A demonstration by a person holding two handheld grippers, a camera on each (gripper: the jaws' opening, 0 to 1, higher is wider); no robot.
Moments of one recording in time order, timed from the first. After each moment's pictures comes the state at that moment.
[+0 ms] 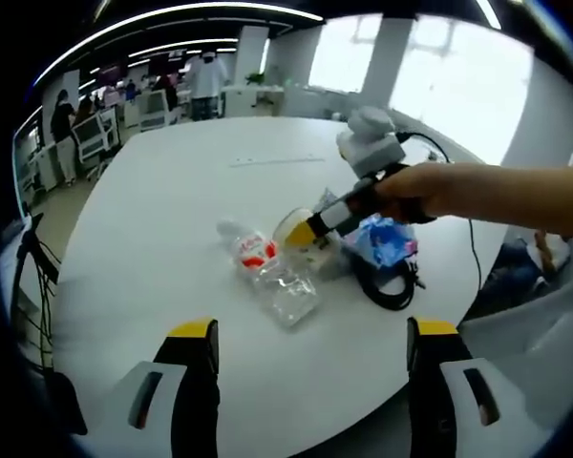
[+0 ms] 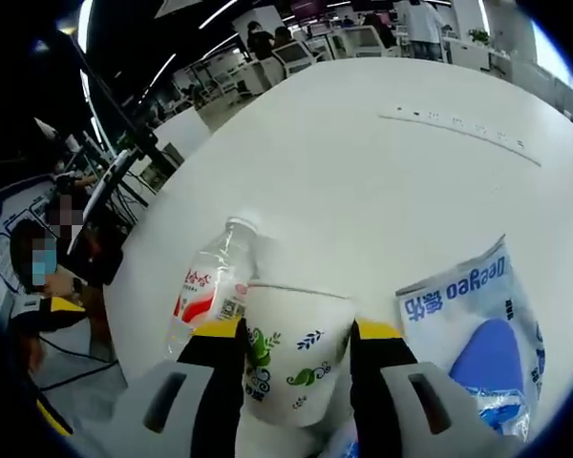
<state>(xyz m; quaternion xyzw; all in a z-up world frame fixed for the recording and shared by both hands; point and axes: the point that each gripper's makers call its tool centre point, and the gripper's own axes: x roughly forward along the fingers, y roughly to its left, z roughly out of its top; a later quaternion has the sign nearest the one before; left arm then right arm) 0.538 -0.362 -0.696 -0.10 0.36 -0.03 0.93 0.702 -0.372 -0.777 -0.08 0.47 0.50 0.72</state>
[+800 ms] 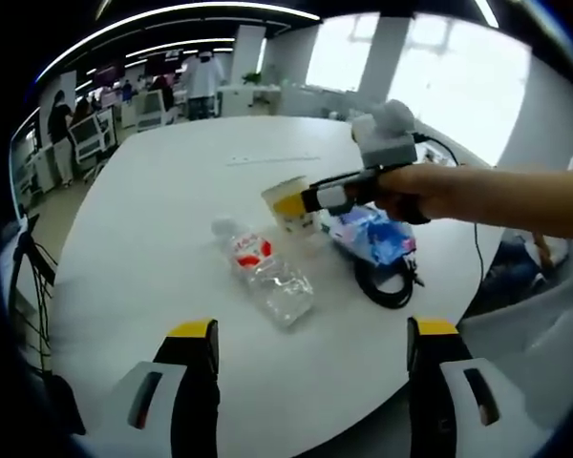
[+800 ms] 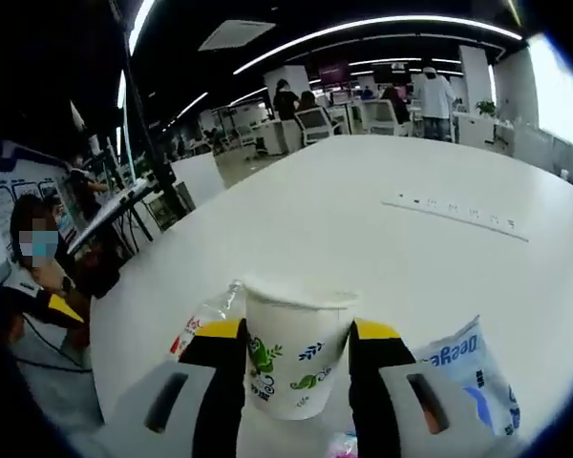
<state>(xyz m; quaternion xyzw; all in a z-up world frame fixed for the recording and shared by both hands) 0.539 -0.368 -0.701 -0.10 0.36 -0.04 0.93 0.737 -0.350 -0.740 -0.06 0.30 0.54 0.78</state>
